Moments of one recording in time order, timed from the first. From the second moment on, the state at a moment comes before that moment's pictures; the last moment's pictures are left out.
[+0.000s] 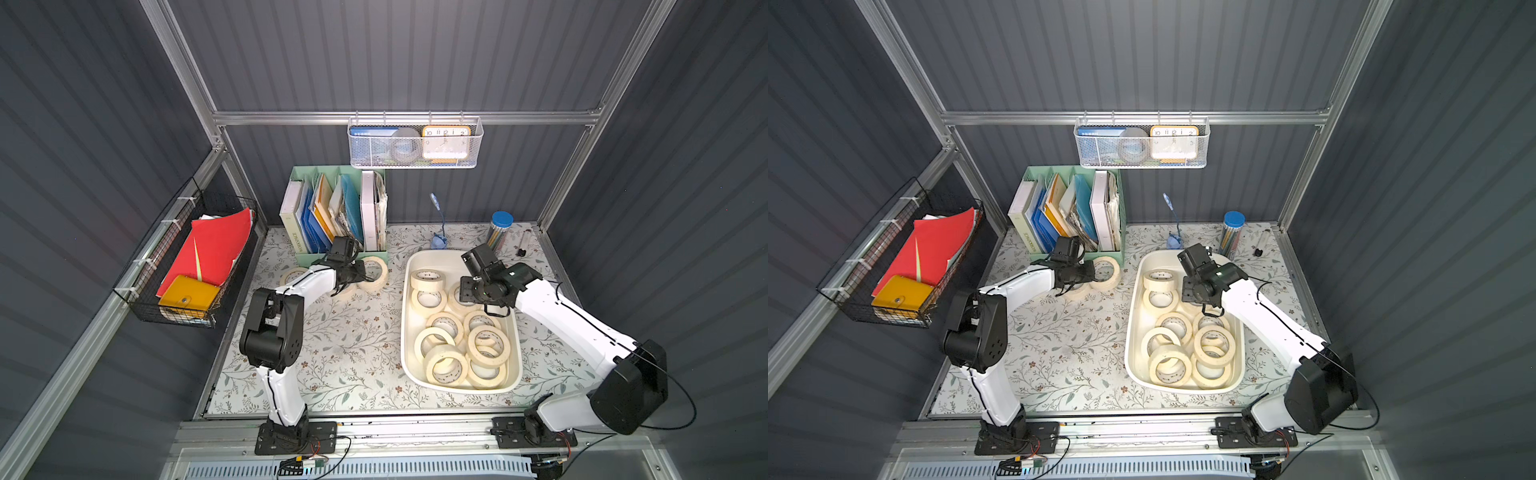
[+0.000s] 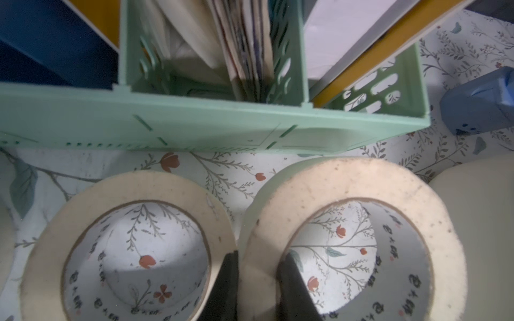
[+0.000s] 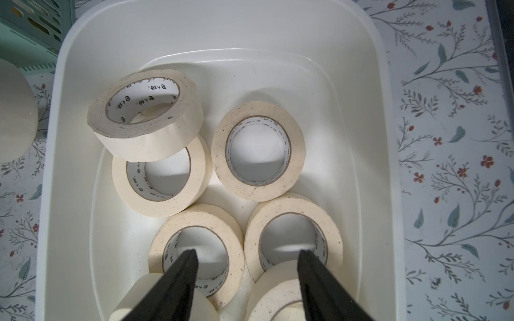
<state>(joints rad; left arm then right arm) -0.25 1.88 1.31 -0.29 0.05 -0.32 0.50 1.43 1.25 -0.90 0.27 0.56</state>
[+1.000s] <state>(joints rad) -0.22 1.99 1.32 -0.29 0.01 -0.30 0.49 1.43 1.21 -0.90 0.26 0.57</state>
